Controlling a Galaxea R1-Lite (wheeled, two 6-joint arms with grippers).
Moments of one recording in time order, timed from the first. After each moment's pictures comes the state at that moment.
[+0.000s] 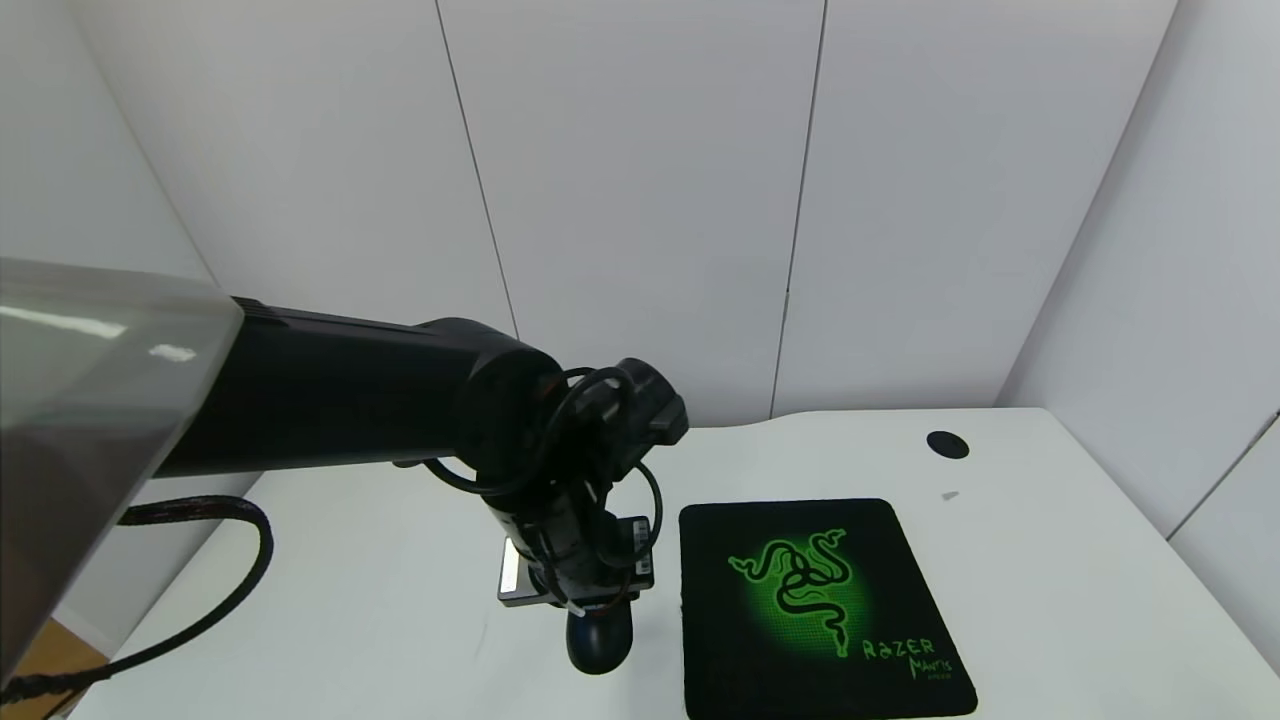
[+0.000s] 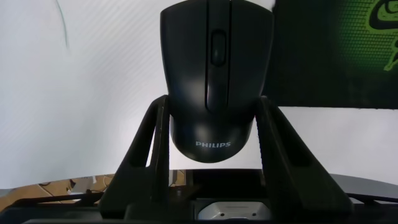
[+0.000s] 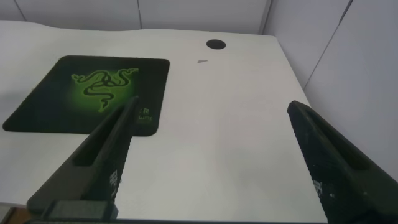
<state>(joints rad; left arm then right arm) -0.69 2.06 -1.59 0.82 0.15 -0.79 0.00 0.00 0.00 0.00 0.00 -0.02</state>
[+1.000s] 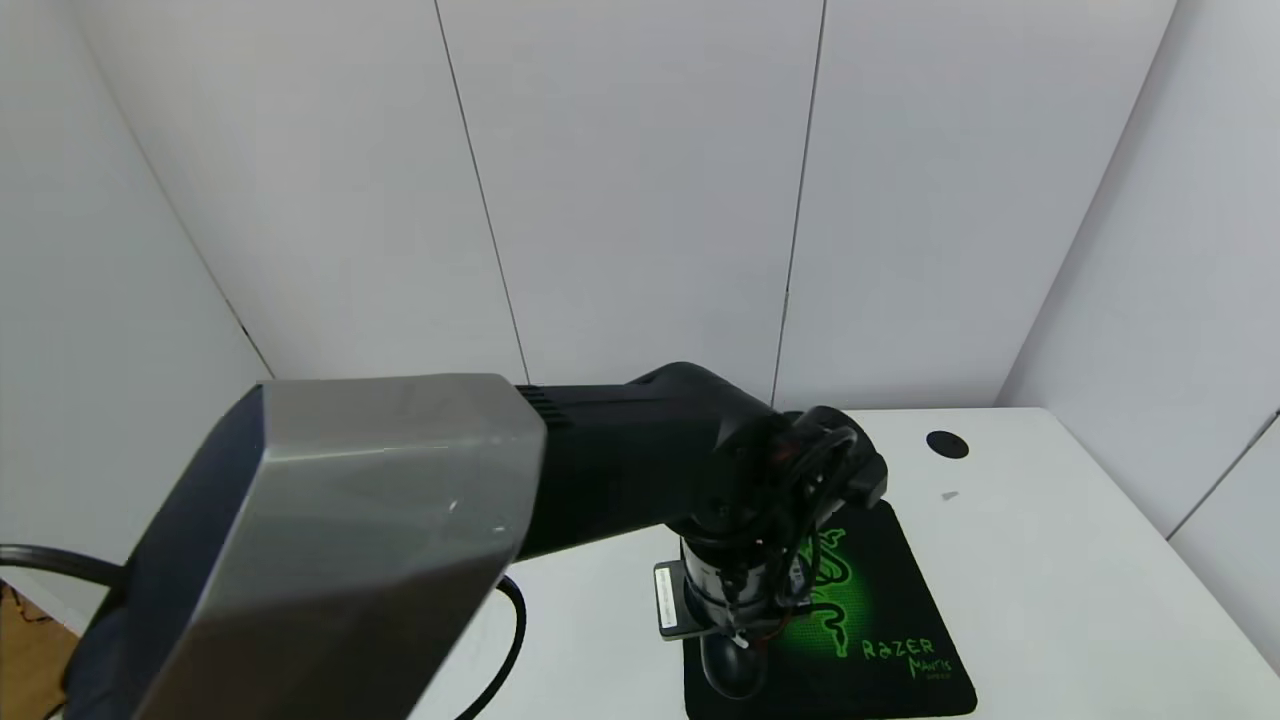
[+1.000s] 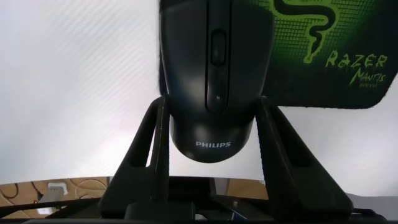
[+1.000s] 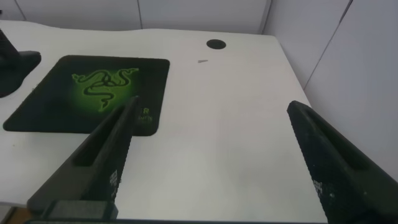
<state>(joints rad) -0.92 2.32 -1.99 0.94 0.22 -1.02 0.00 0.00 0.00 0.00 0.00 -0.02</state>
